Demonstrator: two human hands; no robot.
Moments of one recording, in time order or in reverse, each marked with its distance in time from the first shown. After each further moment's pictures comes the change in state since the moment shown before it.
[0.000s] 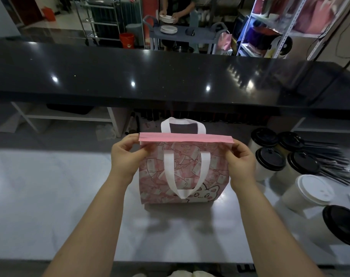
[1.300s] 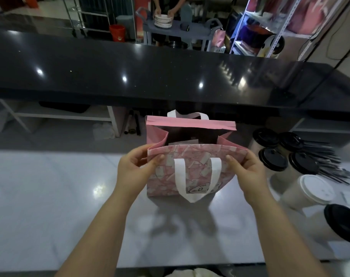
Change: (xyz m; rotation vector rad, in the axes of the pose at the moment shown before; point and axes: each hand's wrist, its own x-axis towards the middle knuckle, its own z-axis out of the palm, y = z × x) left_hand -0.023 -0.001 -0.014 0.084 -0.144 0.046; right_hand -0.022 -0.008 -0.006 -0.106 -0.141 0.053
